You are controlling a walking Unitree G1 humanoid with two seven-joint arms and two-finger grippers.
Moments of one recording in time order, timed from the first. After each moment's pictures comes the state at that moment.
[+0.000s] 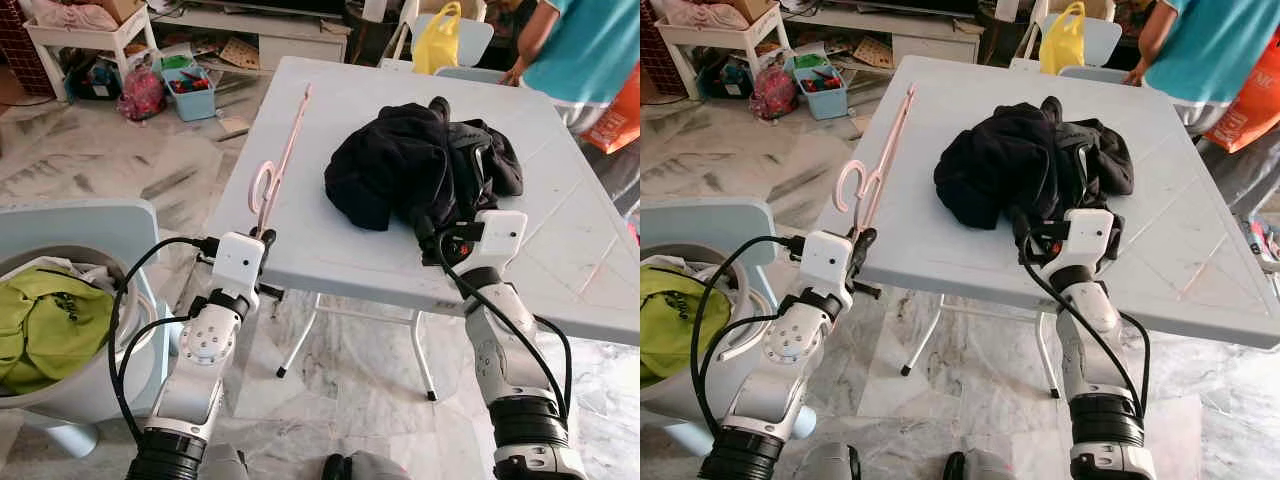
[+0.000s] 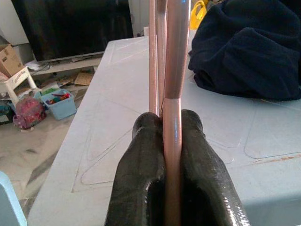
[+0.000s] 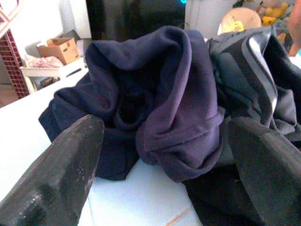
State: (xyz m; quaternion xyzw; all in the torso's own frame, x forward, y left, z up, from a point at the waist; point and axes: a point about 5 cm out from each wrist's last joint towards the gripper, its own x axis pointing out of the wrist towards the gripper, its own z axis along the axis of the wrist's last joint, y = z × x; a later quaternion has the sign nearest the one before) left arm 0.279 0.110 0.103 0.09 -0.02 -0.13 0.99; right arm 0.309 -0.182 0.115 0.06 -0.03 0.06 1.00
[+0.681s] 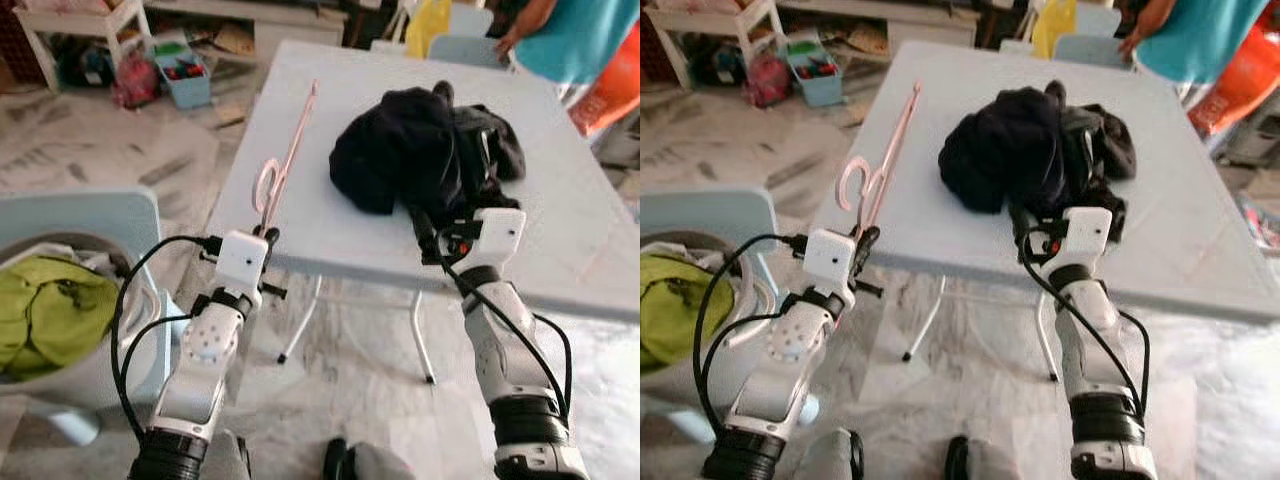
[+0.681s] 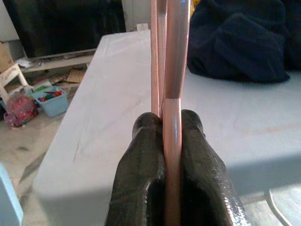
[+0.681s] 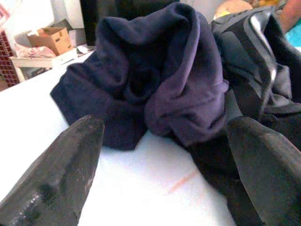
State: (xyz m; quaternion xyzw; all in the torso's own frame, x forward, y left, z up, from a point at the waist) left arm 0.279 0.109 0.103 0.09 -0.02 -0.14 0.99; right arm 0.310 -0.181 0.117 0.05 -0.03 0.06 1.00
